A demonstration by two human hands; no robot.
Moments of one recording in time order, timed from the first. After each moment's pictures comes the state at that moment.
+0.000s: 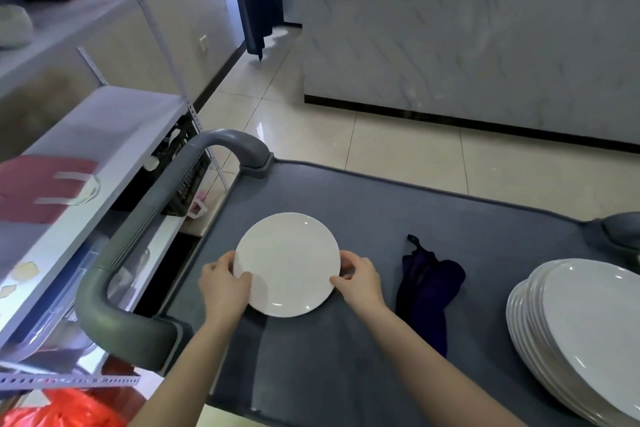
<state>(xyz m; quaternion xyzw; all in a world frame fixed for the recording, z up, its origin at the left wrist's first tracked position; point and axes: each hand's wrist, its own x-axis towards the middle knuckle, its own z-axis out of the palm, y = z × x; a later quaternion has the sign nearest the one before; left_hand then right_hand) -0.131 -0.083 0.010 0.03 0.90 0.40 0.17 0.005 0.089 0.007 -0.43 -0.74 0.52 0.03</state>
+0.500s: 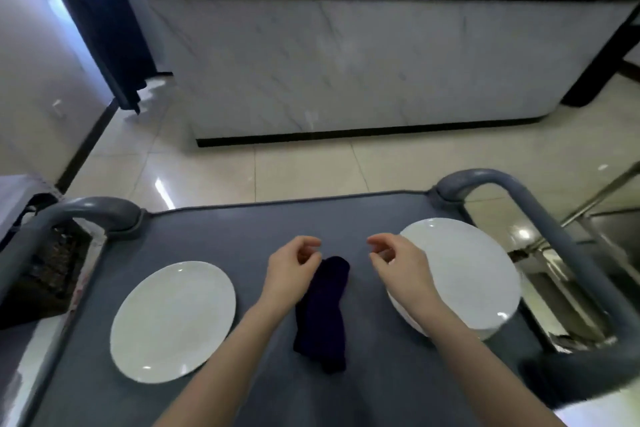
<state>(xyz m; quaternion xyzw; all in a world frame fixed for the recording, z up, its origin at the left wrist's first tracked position) 0.015 0.111 0.077 0.40 0.74 0.45 0.30 0.195 0.194 0.106 -0.50 -0.77 0.33 0.22</state>
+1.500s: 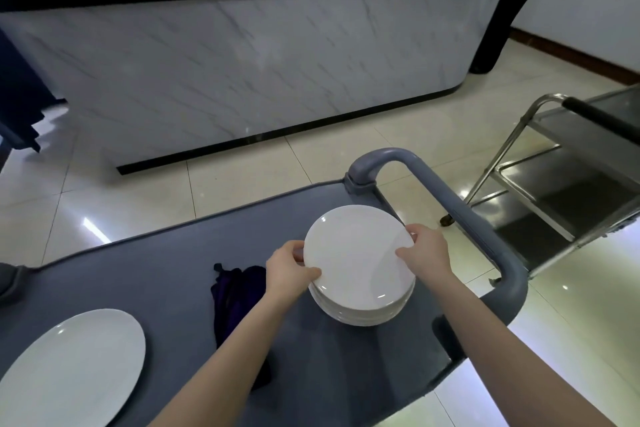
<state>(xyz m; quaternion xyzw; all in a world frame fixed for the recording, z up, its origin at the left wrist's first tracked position) 0.137 0.195 0.063 0.37 0.73 0.39 0.42 0.362 0.267 0.095 -0.71 -0.61 0.29 0.19</state>
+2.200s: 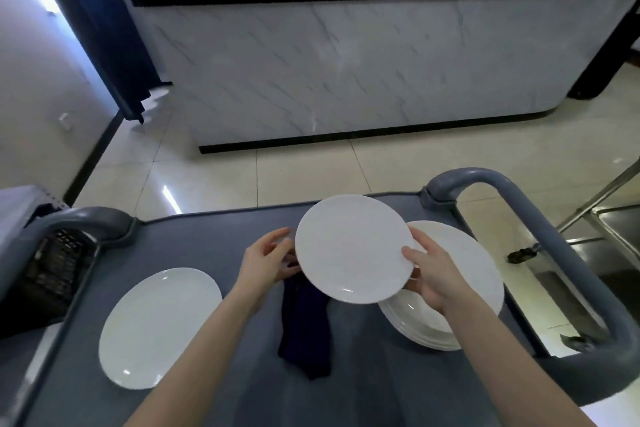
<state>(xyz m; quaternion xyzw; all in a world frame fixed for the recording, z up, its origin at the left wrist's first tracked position) 0.008 0.123 0.085 0.21 0.65 0.58 0.44 0.256 0.254 0.078 -0.51 -0.41 0.69 0.30</state>
